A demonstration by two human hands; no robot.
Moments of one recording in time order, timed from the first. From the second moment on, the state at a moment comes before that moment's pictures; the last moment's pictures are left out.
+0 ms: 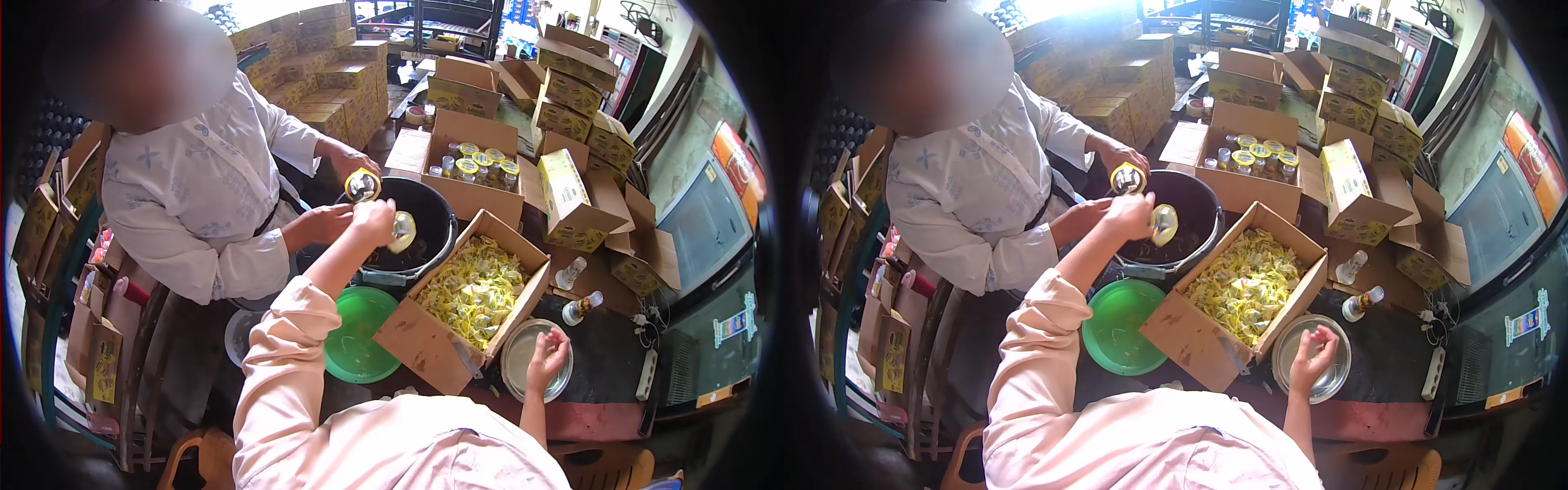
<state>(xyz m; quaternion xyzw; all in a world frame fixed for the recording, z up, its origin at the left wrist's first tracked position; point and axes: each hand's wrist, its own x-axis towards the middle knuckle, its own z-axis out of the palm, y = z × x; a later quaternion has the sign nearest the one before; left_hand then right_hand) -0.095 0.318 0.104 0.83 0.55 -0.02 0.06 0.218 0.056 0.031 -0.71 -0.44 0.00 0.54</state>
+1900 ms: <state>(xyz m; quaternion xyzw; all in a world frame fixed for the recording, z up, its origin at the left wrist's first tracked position) -0.019 0.164 0.074 0.73 0.34 0.44 0.39 0.137 0.163 0.162 -0.43 -0.83 0.02 0.36</state>
